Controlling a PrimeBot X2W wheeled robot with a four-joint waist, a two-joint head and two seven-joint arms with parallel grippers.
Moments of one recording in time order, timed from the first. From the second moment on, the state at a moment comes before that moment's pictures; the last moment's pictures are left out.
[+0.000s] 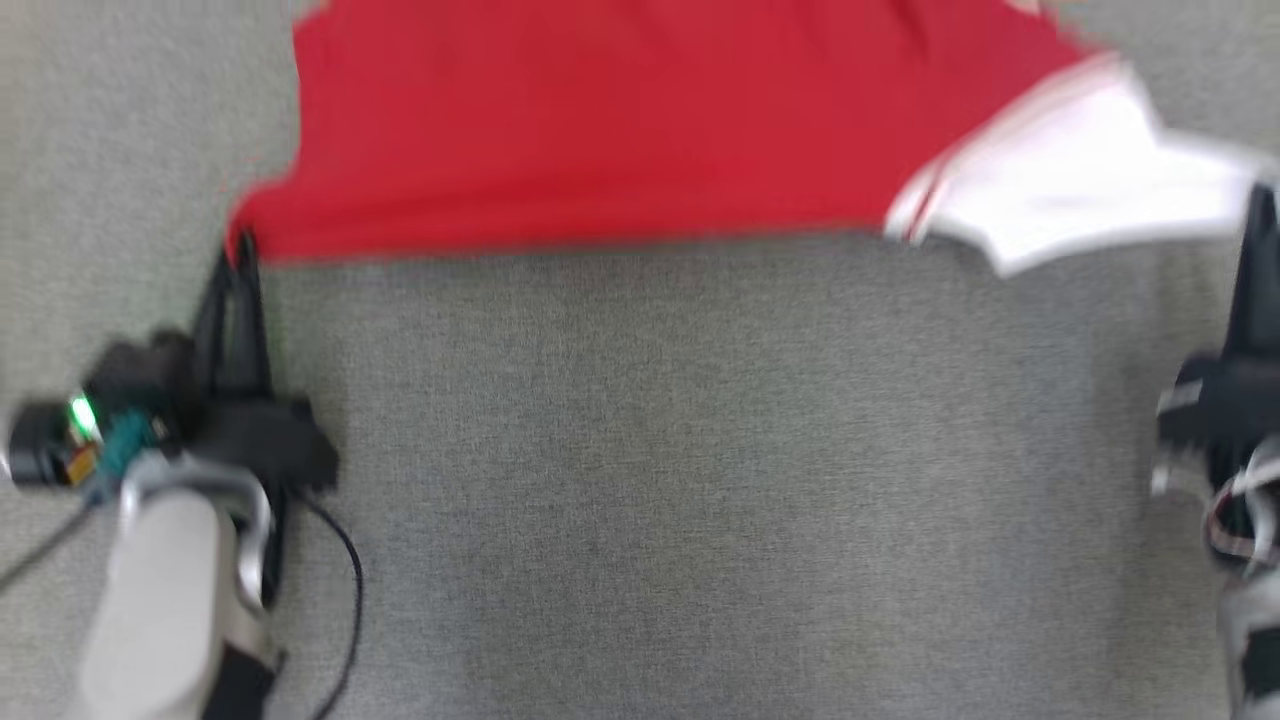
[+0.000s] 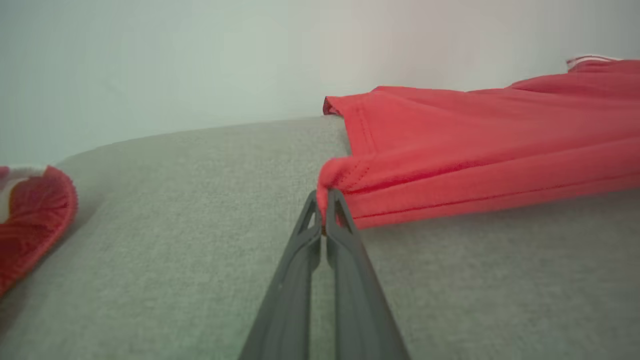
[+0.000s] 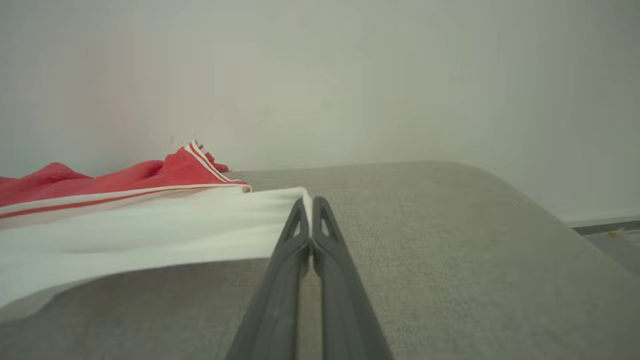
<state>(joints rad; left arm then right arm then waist) -0.62 0.20 -0.05 0.50 -0.16 -0.04 -0.26 -0.49 -0.36 -0.19 0.30 0.26 0.13 -0.26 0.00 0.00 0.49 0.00</state>
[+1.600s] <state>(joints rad) 0.10 0.05 0.10 0.42 -0.12 -0.11 -0.26 0.20 -0.15 -0.17 0.28 0.29 0.13 -0.26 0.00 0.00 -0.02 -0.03</state>
